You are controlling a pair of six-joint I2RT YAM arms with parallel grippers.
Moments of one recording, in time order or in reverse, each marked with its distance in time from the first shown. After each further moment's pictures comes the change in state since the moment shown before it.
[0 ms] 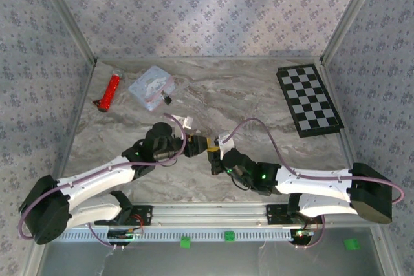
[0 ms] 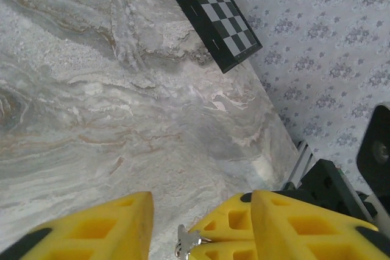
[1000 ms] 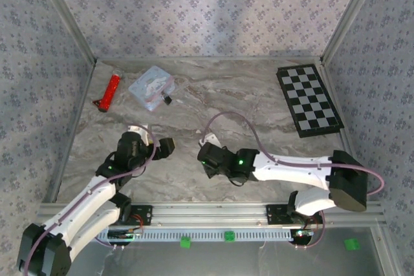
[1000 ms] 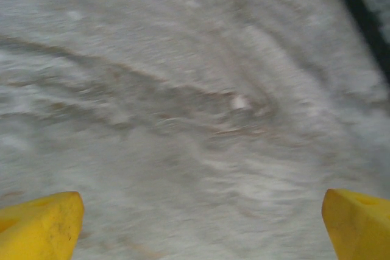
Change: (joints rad) left arm 0.372 -0.356 -0.230 -0.288 -0.144 0.146; right arm 0.005 0.219 0.348 -0.600 -0.059 0.024
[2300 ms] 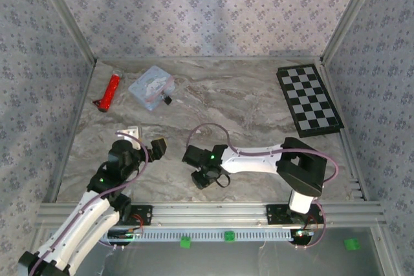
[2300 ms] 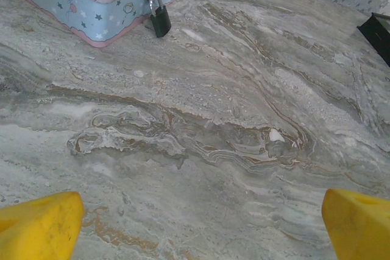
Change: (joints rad) left arm 0.025 -0.236 -0.042 -0.136 -0.193 0.141; right arm -0.026 0.389 0.187 -0.168 -0.405 -0.030
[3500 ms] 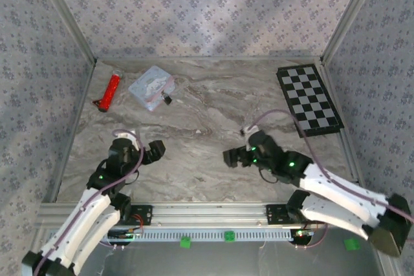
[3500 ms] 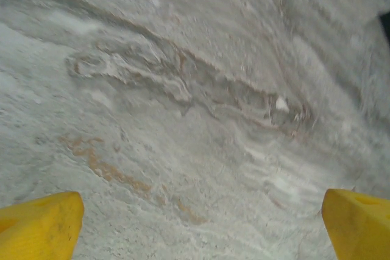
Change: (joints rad) left arm 0.058 0.064 0.026 -0.132 0.120 -0.164; right arm -0.259 -0.843 -0.453 0.162 0.178 -0.020
